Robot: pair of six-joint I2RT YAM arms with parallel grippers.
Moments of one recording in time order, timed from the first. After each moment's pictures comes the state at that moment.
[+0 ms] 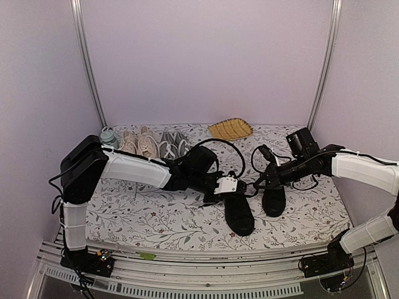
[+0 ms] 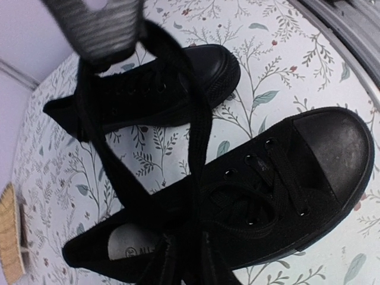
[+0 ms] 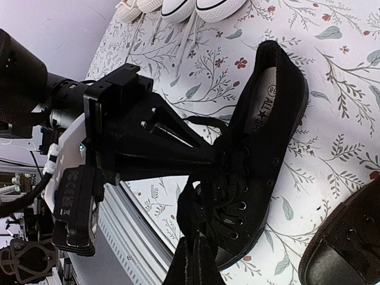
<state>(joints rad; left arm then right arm) -0.98 2.05 1.34 0.03 0.34 0.81 0.50 1.33 0.88 -0.47 -0.62 0.32</state>
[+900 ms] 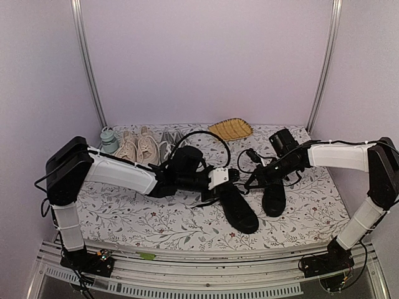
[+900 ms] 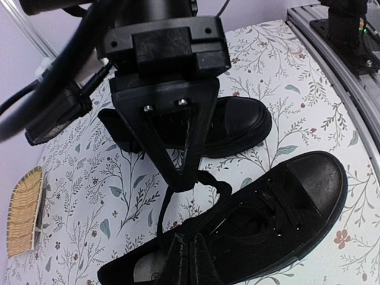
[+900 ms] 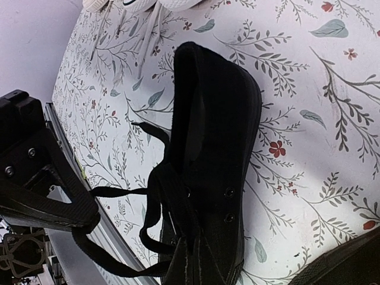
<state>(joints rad) -0.98 1.92 1.13 0.36 0.31 0.57 0.50 1.62 1.01 -0.44 -0.61 0.24</state>
